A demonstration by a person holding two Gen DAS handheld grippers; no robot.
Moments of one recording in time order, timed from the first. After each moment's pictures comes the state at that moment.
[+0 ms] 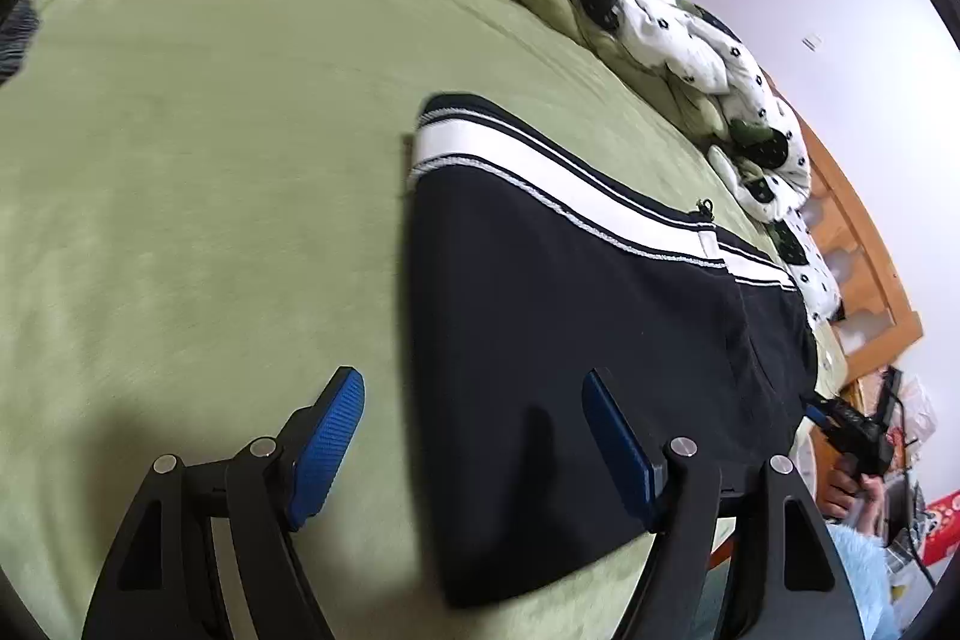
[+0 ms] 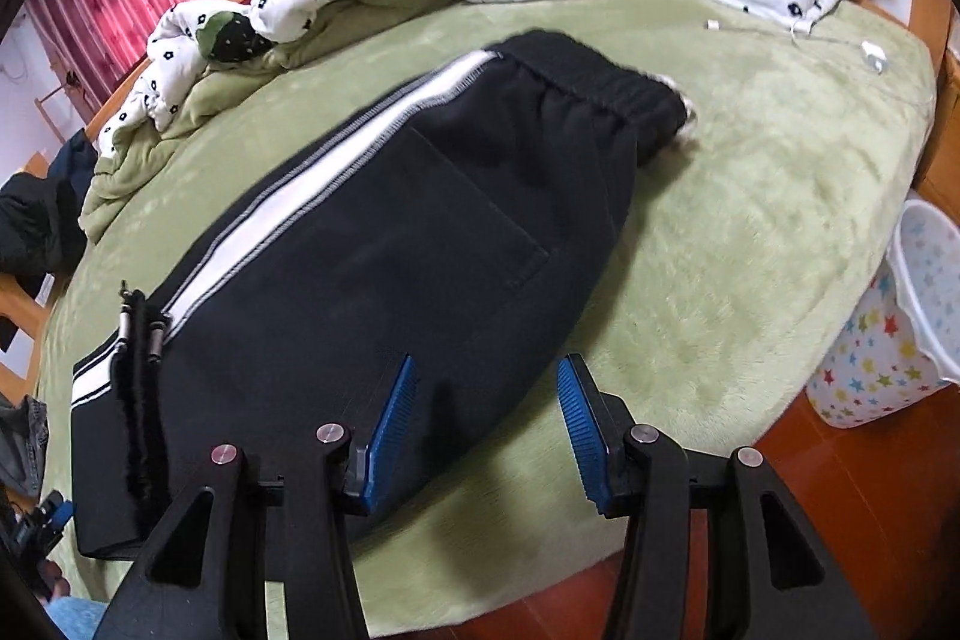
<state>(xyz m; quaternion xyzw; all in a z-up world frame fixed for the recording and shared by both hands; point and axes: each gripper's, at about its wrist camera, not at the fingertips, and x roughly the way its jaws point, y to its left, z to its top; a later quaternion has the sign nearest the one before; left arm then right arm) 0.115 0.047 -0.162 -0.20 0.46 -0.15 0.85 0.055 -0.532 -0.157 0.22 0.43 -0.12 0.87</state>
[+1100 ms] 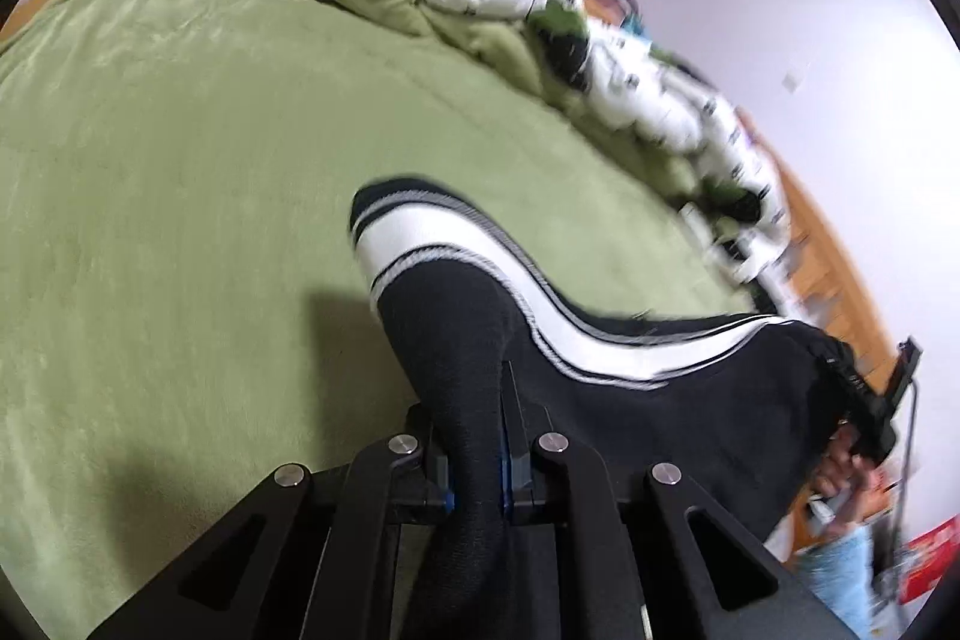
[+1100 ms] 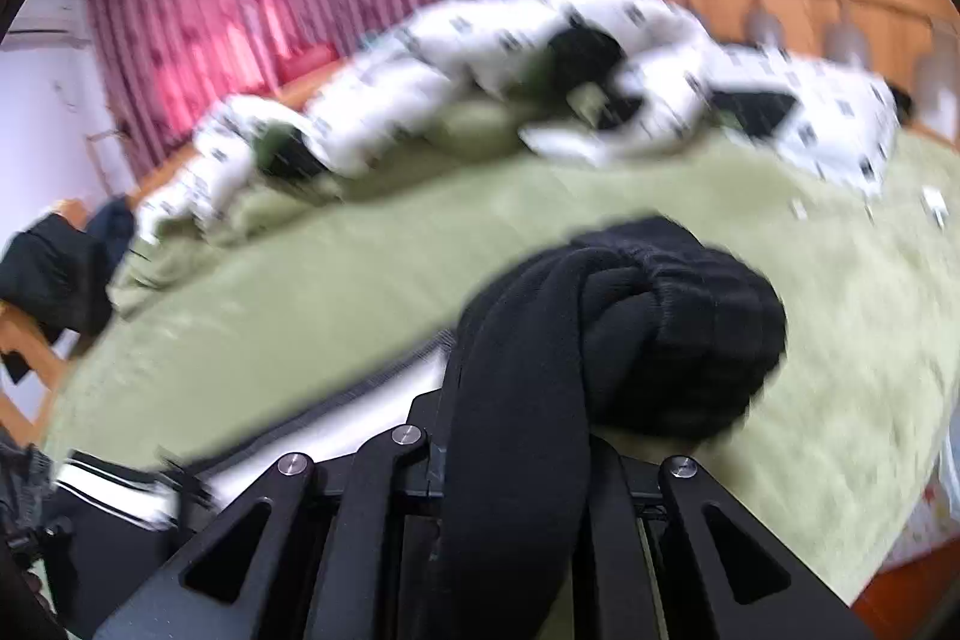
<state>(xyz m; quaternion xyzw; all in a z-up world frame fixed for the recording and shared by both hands) 0.165 0.030 -0.089 -0.24 0.40 -0.16 0.87 0.159 -0.519 -0.069 0.18 0.27 -0.09 0.94</state>
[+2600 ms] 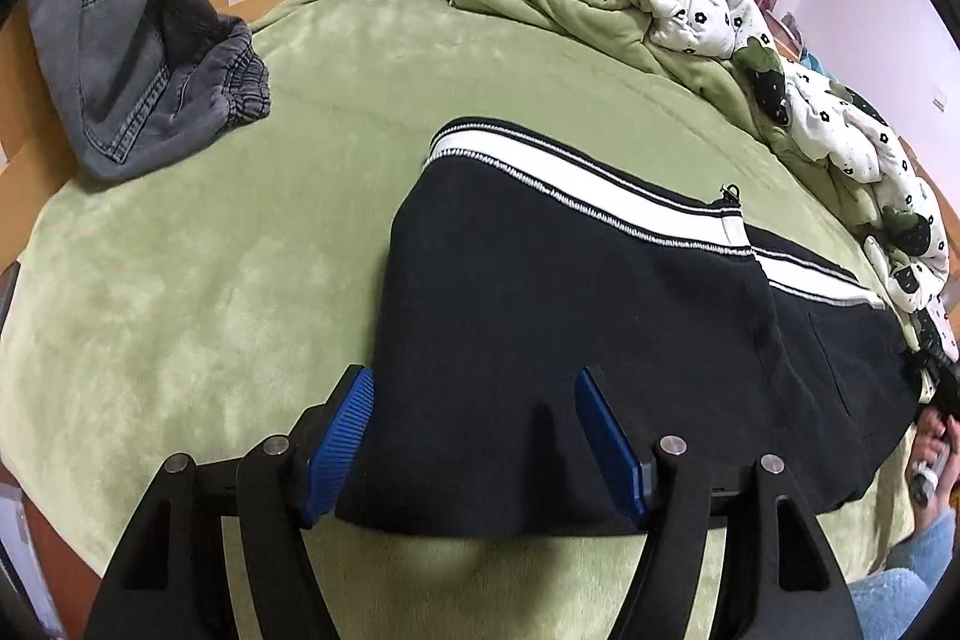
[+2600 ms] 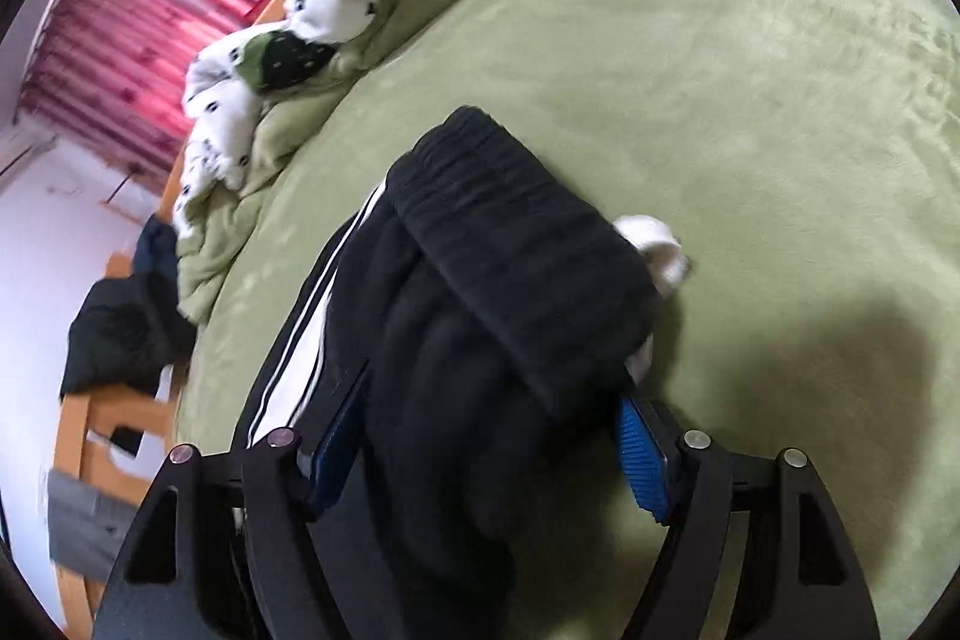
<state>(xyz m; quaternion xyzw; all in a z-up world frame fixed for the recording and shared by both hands) 0.086 0.153 -0.128 -0.16 0.42 0.08 0.89 0.237 -0.464 -0.178 0.39 0.41 -0.02 0.82</state>
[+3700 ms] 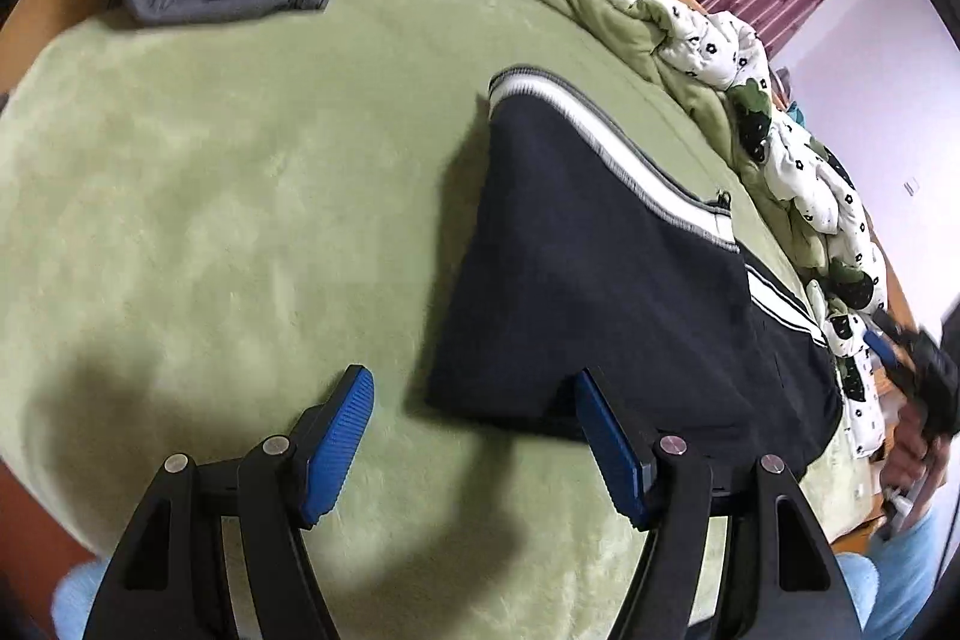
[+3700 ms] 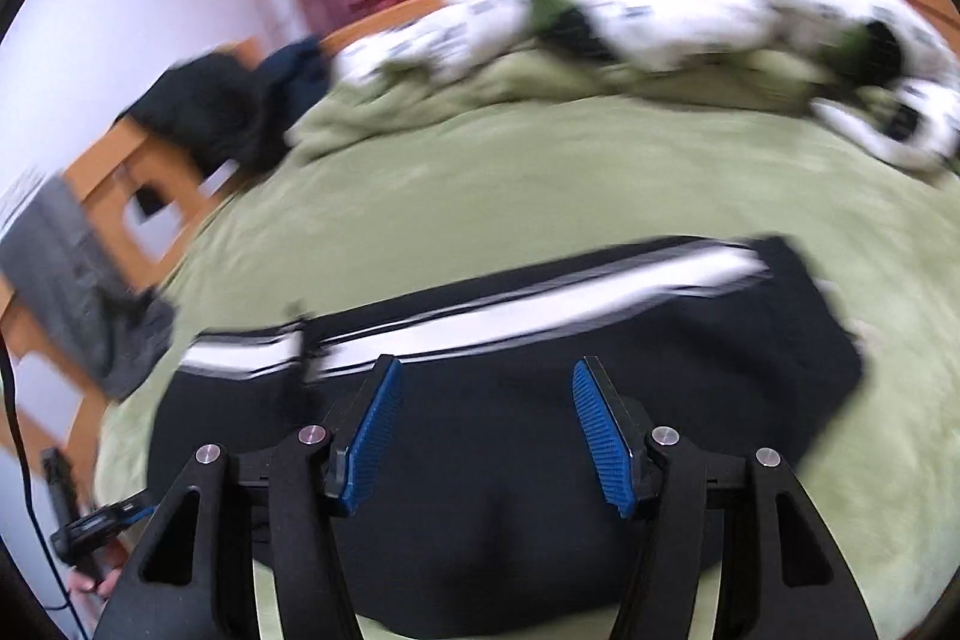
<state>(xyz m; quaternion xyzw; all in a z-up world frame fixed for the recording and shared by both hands) 0.048 0.208 -0.164 -0.28 0.41 0.02 0.87 0.196 -0.278 -0.043 0.10 0.39 0.15 0.90</state>
